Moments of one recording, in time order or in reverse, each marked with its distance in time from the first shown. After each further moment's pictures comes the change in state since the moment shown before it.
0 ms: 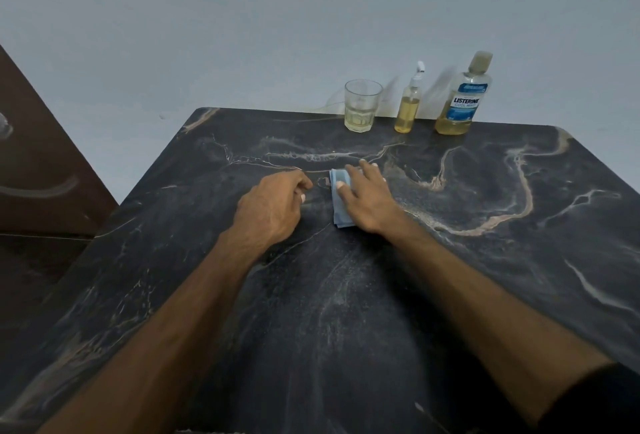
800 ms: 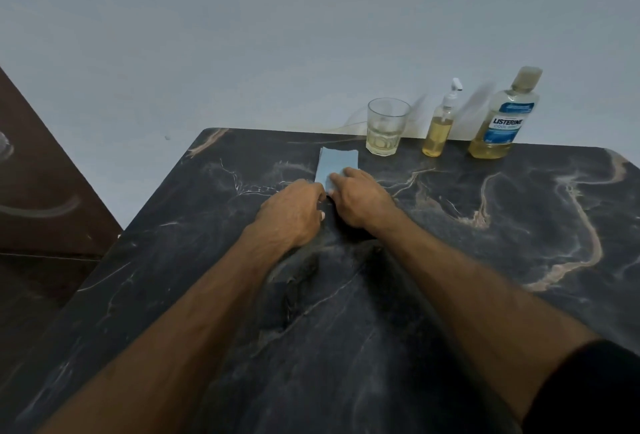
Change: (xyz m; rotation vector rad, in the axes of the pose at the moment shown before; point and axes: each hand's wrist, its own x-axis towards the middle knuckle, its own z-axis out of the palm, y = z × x) left_hand 0.085 -0.021 0.006 0.211 -0.157 0.009; right_hand 0.105 -0.031 0.015 -0.265 -0.040 -0.115
